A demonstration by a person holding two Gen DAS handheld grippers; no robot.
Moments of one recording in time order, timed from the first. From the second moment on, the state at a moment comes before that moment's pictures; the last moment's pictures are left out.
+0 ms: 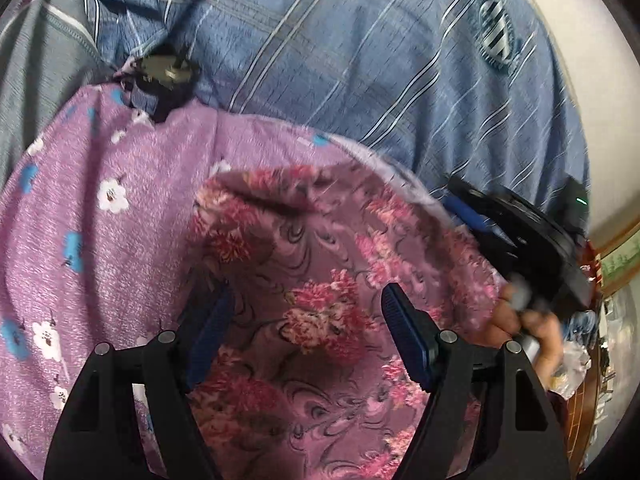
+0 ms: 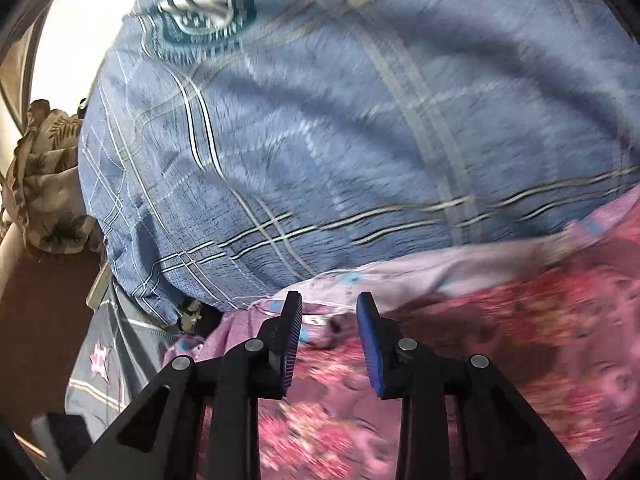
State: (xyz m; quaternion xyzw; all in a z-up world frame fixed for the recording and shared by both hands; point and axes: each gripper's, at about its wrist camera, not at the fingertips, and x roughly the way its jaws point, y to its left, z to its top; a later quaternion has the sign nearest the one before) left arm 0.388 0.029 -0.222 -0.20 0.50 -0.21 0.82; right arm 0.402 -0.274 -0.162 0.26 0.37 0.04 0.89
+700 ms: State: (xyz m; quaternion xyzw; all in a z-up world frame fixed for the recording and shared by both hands) left arm 0.396 0.096 -0.222 -0.37 0.35 -0.11 0.85; right arm 0.339 -0.335 -0.165 0.21 0.43 -0.01 0.88
